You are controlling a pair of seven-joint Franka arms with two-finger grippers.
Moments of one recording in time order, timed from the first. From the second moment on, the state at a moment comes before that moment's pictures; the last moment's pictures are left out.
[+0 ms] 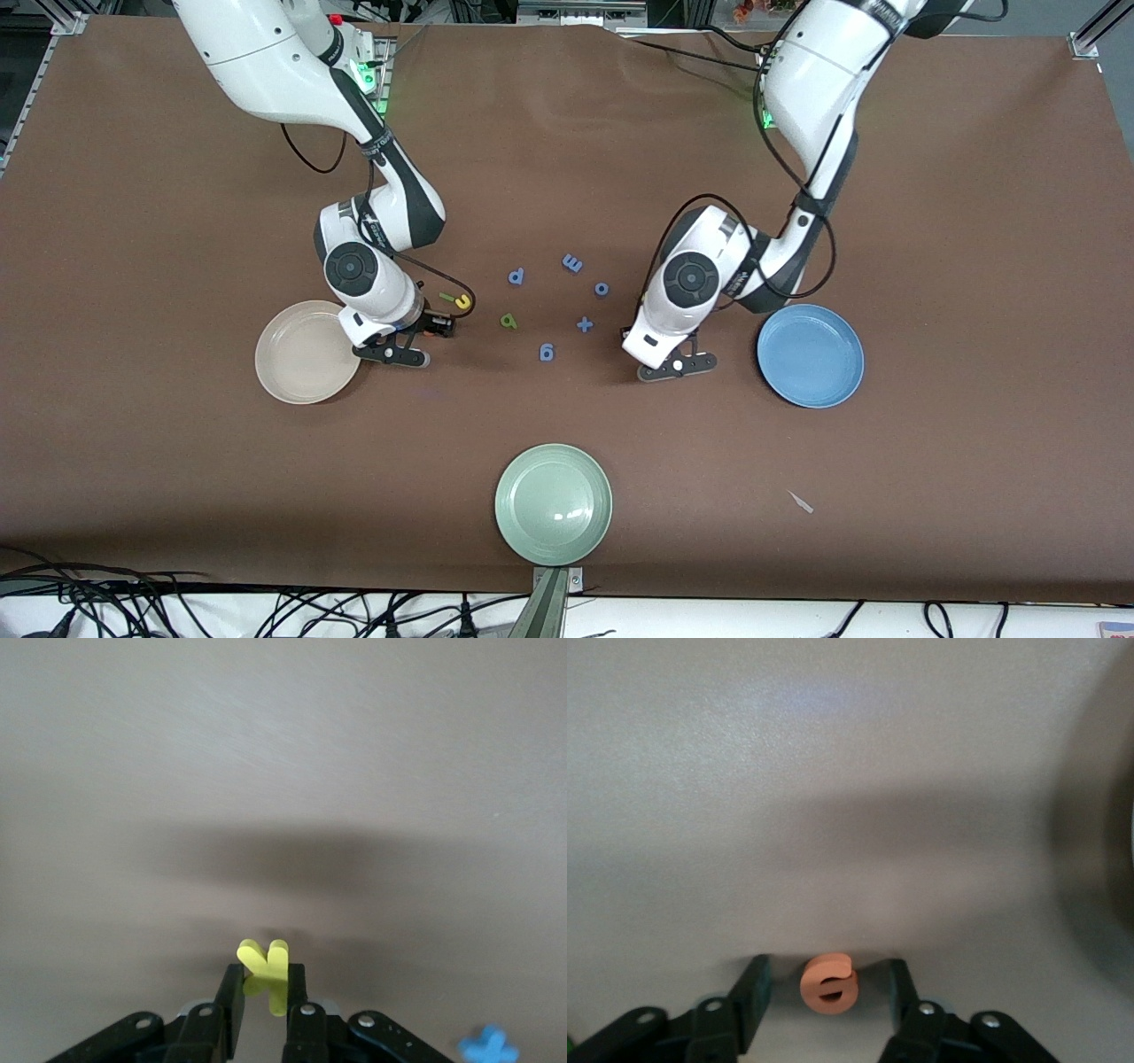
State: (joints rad) left arm -0.44 0.70 -0.09 -1.58 0.00 2.18 -0.67; right arm 0.39 0.61 0.03 -1.90 0.05 2.47 0.54
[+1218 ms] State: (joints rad) left arm -0.13 0.66 -0.08 -1.67 0.14 1.97 -0.08; right arm 0.36 0.45 -0.21 -1.90 0.09 2.25 0.02
